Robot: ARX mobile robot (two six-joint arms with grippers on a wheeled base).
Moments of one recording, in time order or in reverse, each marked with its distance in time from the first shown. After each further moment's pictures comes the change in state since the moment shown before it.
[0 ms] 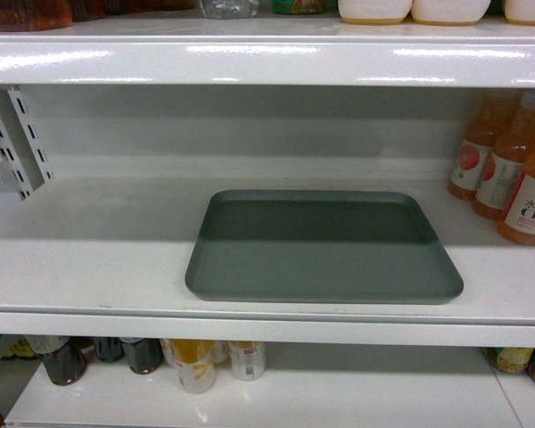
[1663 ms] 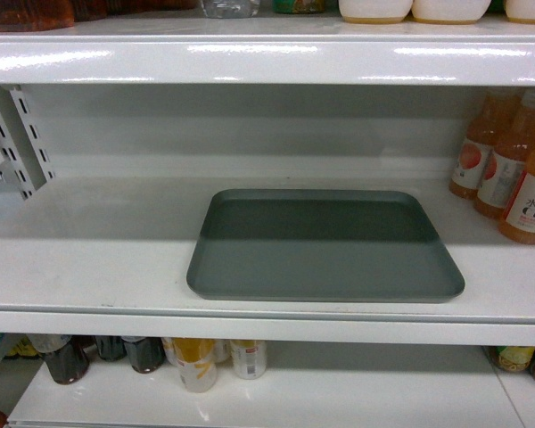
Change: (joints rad) left arm -0.056 0.517 0.150 -0.033 -0.154 -0.003; right arm 0.101 0.429 0.097 0.024 0.005 -0.026
